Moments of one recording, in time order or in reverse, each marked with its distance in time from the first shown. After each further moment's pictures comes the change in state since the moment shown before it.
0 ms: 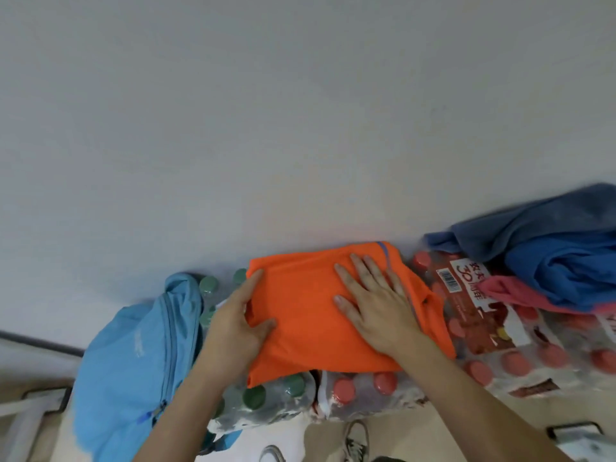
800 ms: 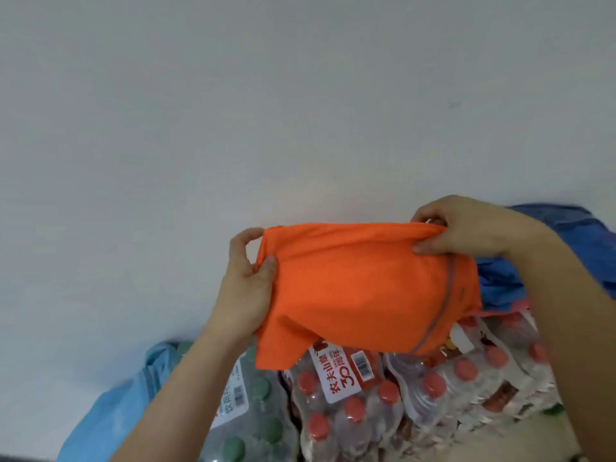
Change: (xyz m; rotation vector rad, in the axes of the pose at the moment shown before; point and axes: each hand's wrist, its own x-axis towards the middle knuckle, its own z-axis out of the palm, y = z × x) left_hand 0.009 0.159 0.008 -0.378 0.009 0.278; right_hand -0.051 0.102 -0.253 0.352 -0.073 0.188
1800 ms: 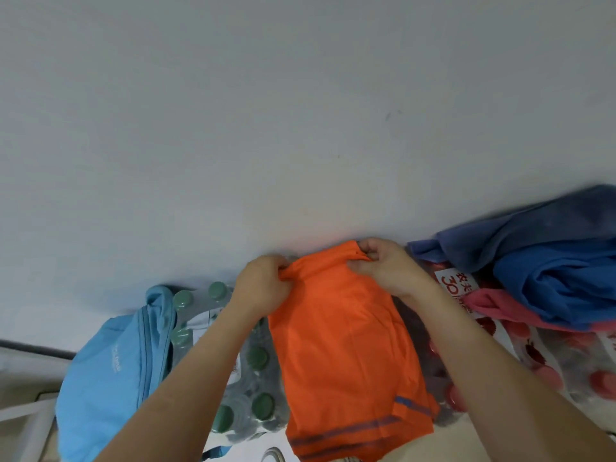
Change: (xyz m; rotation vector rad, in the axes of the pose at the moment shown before) left_hand 0.056 -0.138 0.011 0.852 -0.186 -0.225; right_hand 0.118 0.004 0.191 0.778 -0.088 0.048
